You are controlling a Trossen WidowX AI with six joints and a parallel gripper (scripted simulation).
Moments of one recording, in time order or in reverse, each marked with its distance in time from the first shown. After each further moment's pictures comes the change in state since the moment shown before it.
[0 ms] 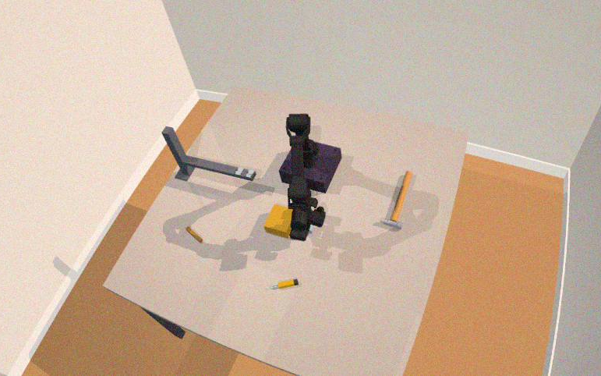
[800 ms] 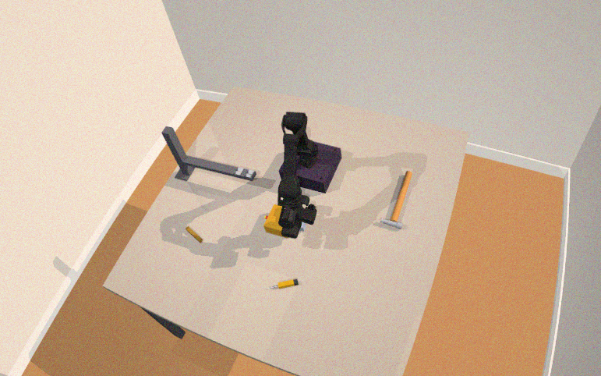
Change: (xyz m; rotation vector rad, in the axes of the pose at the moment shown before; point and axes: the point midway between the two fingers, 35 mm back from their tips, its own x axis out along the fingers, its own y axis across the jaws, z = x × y) arm 0.001 0.004 -0.036 0.002 -0.006 0.005
